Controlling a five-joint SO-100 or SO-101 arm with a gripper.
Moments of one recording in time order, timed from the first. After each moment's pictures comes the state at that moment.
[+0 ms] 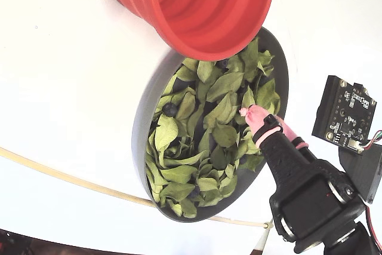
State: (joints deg) arm -0.5 122.2 136.6 5.3 -102.0
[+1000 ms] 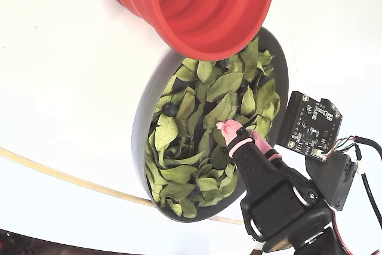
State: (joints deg) arm 2.7 115.9 141.9 -5.1 -102.0
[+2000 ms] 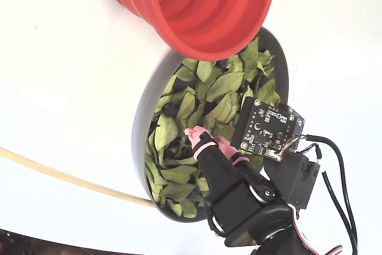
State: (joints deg) arm 4.2 102.9 143.7 -18.1 -103.1
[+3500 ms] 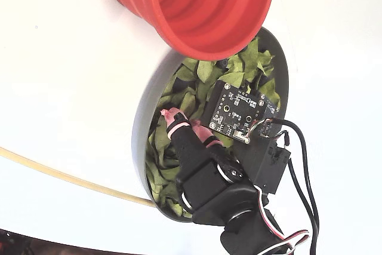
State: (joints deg) arm 2.7 85.3 137.9 -32.6 -99.4
